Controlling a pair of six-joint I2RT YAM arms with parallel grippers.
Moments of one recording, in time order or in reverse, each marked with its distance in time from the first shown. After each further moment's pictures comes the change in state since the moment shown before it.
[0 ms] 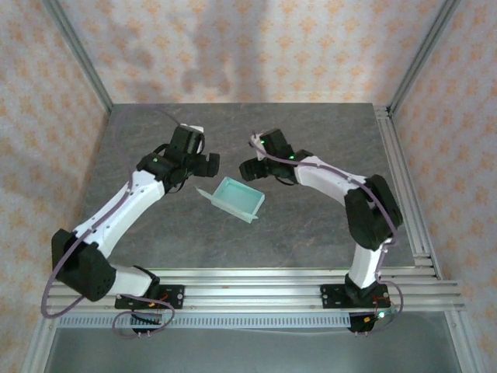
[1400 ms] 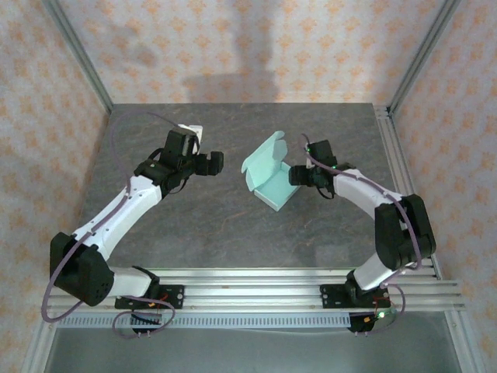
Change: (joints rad) left arm 0.035 -0.014 -0.080 0.173 0.162 -0.026; right arm -0.309 -0.260 -0.342 -0.027 0.100 0.111
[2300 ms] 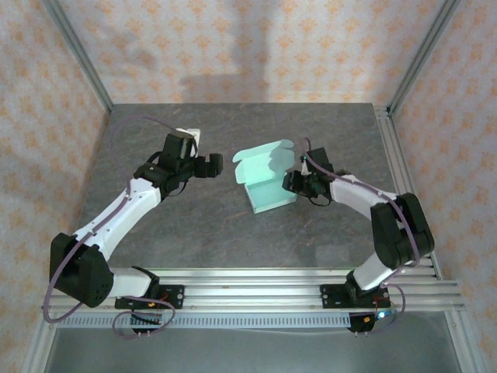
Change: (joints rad) left arm 0.023 -0.008 -0.055 0.046 0.052 -0.042; right arm 0.070 -0.026 -0.104 0.083 -0.199 0.317
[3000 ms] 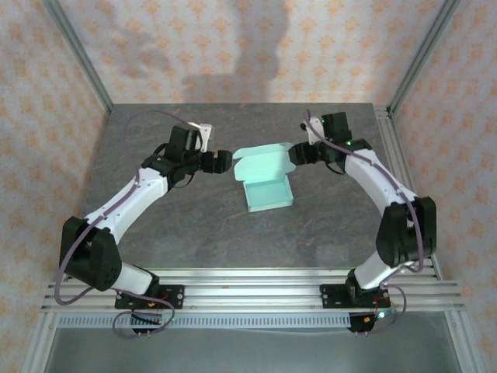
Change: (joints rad) left arm 0.010 0.113 0.072 0.043 0.183 0.068; right arm -0.145 0.063 0.433 -0.294 -0.099 -0.703
